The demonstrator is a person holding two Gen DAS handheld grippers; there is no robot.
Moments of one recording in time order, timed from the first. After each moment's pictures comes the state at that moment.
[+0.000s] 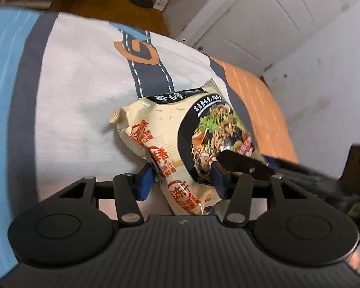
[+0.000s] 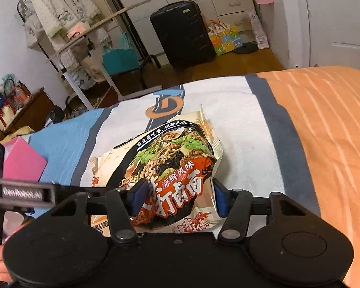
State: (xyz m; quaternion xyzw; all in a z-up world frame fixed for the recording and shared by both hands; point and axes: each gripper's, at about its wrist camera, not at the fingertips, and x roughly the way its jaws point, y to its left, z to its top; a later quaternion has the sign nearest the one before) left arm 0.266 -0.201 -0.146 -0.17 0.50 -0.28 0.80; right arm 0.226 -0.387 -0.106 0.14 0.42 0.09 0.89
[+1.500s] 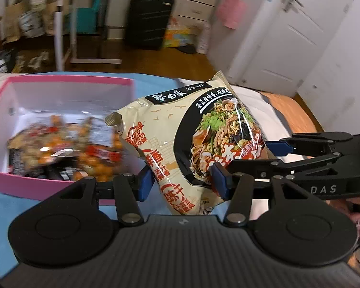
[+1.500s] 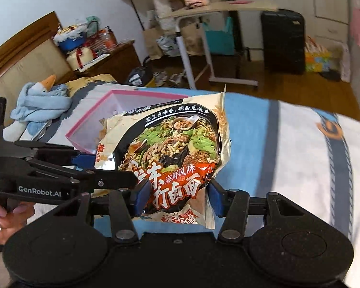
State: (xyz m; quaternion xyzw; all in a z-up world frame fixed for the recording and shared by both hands) left arm 0.123 0.085 -0.013 -0.09 0.42 -0.18 0.88; right arm 0.163 -0.077 0.014 0.03 0.43 0.25 0.86
